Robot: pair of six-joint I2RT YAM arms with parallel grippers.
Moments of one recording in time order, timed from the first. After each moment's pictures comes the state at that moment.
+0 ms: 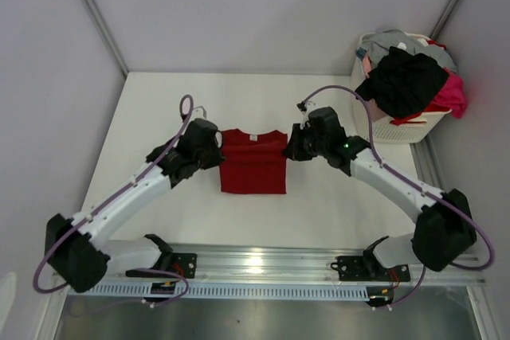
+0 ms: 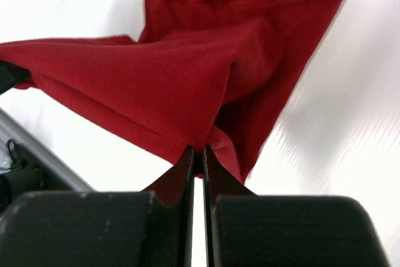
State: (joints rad) left arm -0.63 1.13 0.97 -0.61 -0.29 -0.80; right arm 0.60 1.35 1.02 -0.32 -0.17 0.47
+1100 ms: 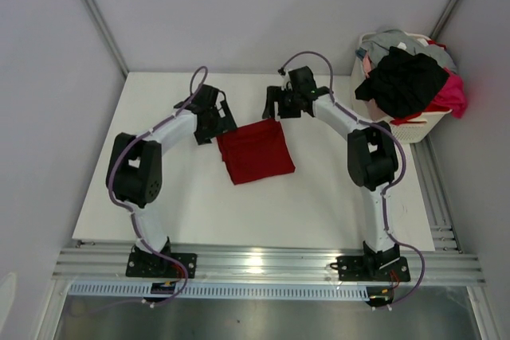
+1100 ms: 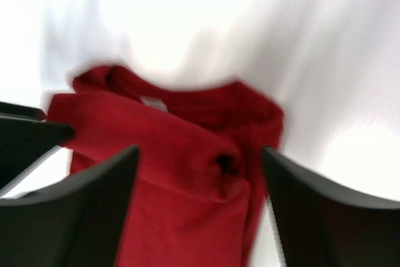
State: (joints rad) left arm -0.32 1.87 1.36 -0.51 -0.04 -0.68; right arm 0.43 2.17 1.78 -0.40 -0.30 0.31
